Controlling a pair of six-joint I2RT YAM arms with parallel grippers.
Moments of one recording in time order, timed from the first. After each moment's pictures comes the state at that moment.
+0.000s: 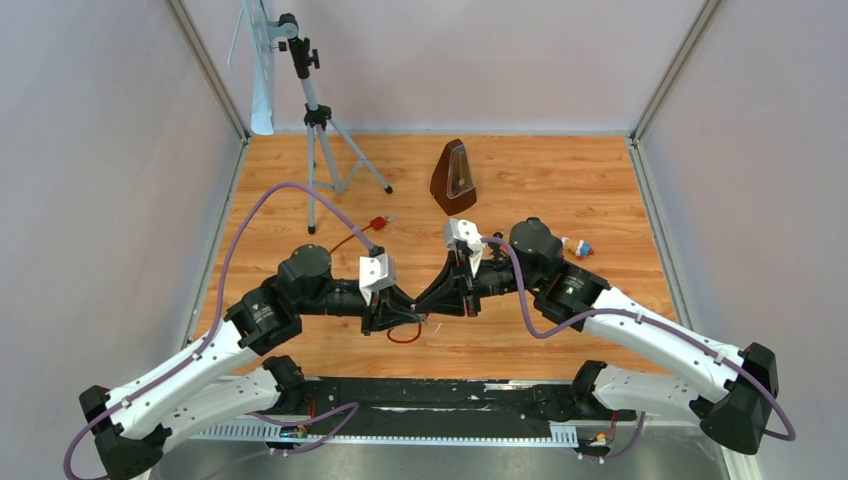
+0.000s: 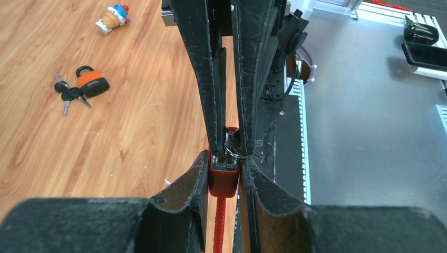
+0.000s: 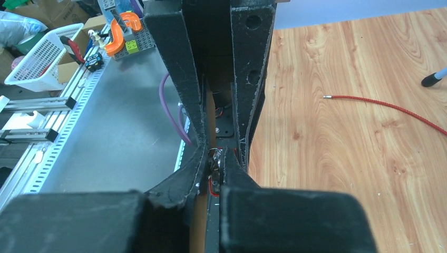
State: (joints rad) left arm -0.89 0.74 0.76 -0.27 0.61 0.00; right arm 0.93 1.05 0.88 0.03 -0.79 0.13
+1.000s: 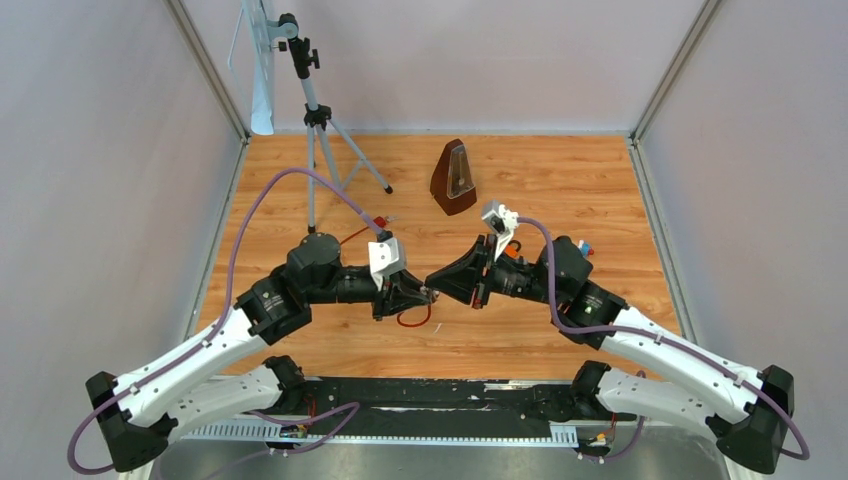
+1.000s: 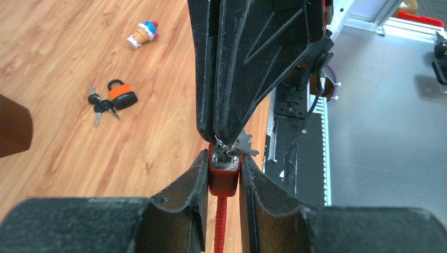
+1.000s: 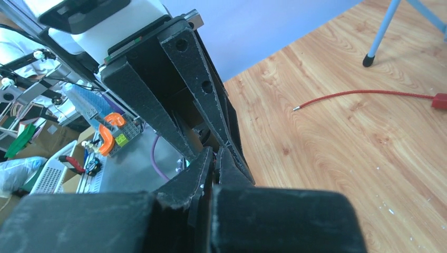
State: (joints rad) left arm -0.90 0.82 0.81 -0.22 0.52 0.02; right arm 0.93 0.91 0.77 0.18 -0.42 0.52
